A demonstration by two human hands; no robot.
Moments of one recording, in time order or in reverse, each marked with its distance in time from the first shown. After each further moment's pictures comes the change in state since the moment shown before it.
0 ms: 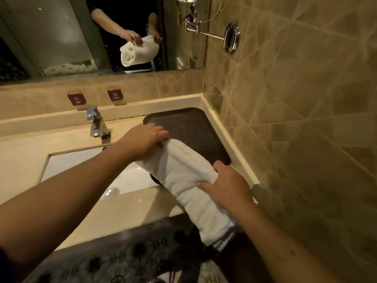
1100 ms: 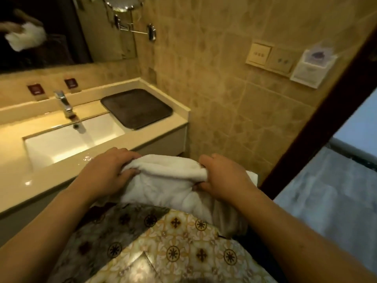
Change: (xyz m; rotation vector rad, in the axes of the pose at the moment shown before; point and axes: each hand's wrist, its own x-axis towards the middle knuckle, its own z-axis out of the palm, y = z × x) left_hand -0.468 0.143 -0.068 -0.410 0.198 0.231; right_hand -0.516 -0.131 -0.018 -0.309 0.109 0.029
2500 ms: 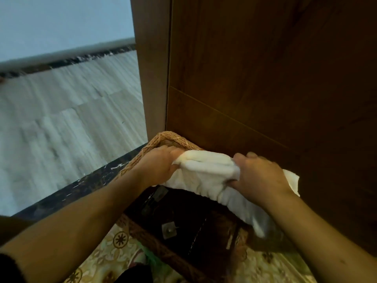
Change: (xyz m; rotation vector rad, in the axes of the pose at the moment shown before) left_hand -0.038 0.936 0.380 -0.387 -0.738 1.555; right_hand -0.761 0.289 -0.054 -0.088 -0.098 1.819
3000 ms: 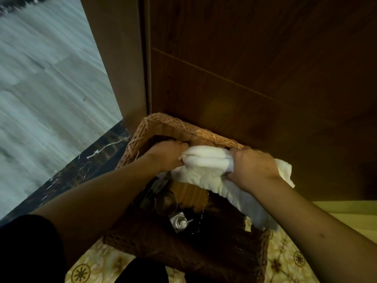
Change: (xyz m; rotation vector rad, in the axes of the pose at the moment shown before) left_hand 0.084 -0.056 0.089 0.123 -0.524 0.208; right_hand 0.058 -0.040 0.075 -0.109 -0.259 0.271
